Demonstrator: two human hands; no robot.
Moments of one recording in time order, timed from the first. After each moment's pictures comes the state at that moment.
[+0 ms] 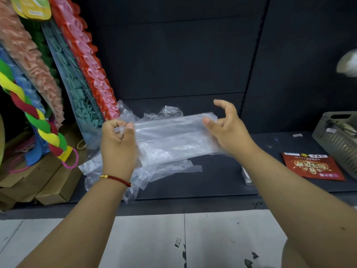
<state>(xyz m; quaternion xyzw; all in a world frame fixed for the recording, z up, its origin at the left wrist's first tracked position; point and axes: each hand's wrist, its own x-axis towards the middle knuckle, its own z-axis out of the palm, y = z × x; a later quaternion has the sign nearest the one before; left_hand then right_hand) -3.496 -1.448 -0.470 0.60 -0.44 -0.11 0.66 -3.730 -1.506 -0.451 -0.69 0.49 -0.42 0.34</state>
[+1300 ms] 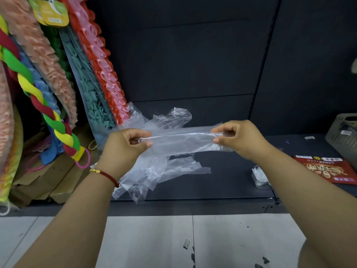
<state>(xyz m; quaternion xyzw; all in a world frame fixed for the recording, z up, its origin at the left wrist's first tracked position) -3.459 -1.431 -0.451 0.67 -0.57 -0.17 0.45 -3.739 -1.515 -0.461 -0.74 0.49 -0.33 0.32</state>
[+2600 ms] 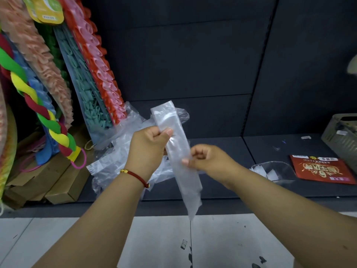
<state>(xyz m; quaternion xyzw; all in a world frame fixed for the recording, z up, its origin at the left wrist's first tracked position) -3.522 -1.444 -0.450 0.63 -0.51 -0.24 0.54 -3.690 -1.472 -0.484 -0.67 0.45 -0.28 0.53</state>
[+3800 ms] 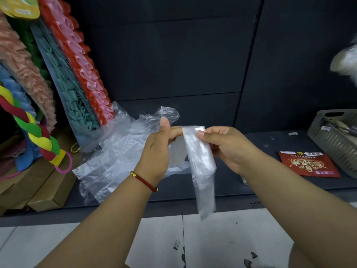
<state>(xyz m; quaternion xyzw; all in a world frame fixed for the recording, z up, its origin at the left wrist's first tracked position) -3.561 -1.448 -0.459 0.46 -0.57 -0.41 0.55 -3.725 -1.489 -0.454 -0.52 0.44 -0.40 0.61</state>
